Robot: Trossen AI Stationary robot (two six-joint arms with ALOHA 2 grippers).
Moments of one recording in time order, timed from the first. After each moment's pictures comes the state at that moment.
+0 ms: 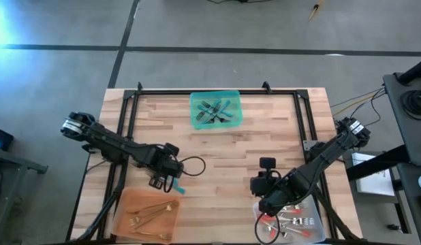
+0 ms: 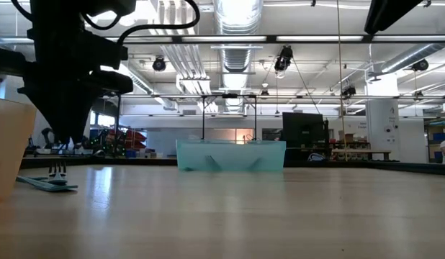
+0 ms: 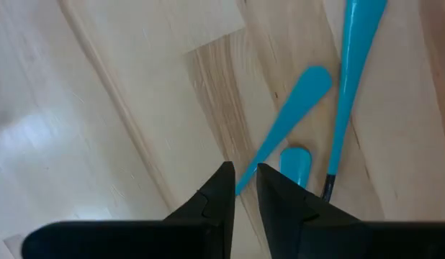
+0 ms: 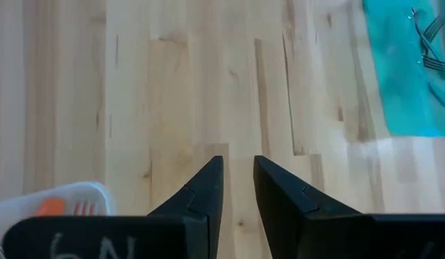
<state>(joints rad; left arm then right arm) -0.32 1.49 0.90 -0.86 -0.12 0.07 0.66 1.60 1.38 -1.09 0.47 0.58</state>
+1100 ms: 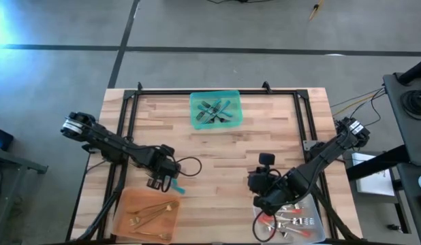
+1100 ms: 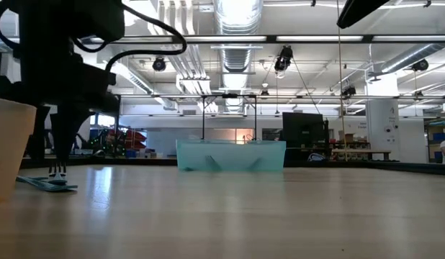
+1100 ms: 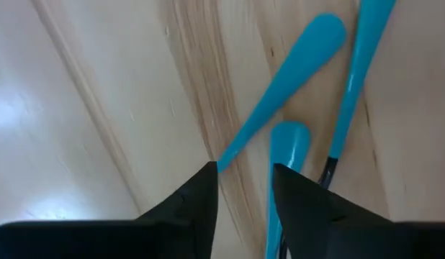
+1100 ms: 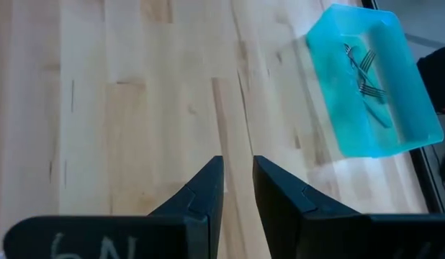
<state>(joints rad) -0.32 1.48 0.79 -0.79 -0.09 -0.01 0.65 1.60 1.38 -1.05 0.65 0.58</state>
